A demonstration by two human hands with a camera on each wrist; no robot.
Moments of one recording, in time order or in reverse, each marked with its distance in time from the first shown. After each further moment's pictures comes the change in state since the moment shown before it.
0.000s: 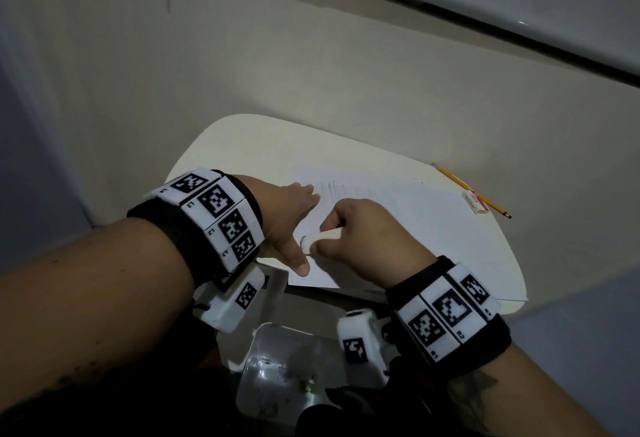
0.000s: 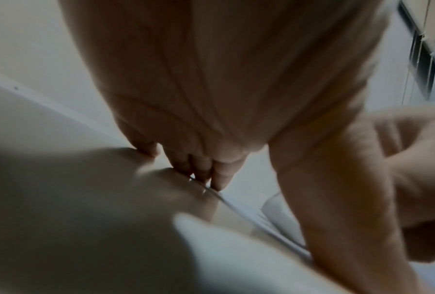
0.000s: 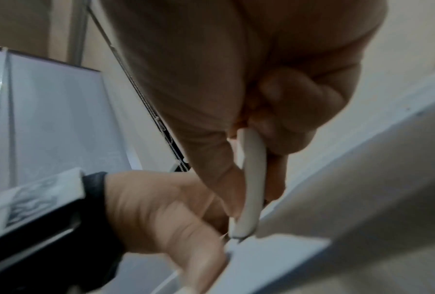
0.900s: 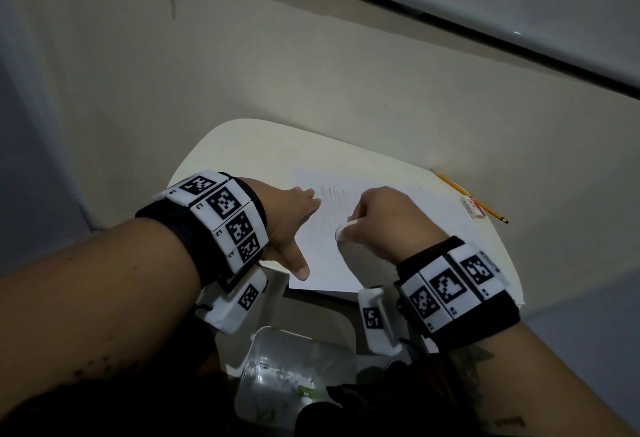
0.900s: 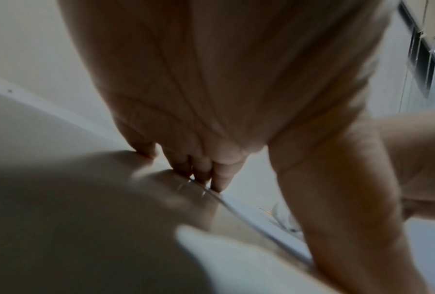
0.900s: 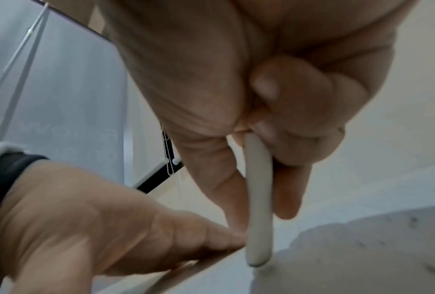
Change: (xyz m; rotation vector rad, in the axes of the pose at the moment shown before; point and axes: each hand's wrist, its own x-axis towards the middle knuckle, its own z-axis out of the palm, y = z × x) left_hand 0.001 -0.002 -0.002 0.018 -0.006 0.019; right_hand 0.011 -0.001 -0.028 -0.180 0.013 0.112
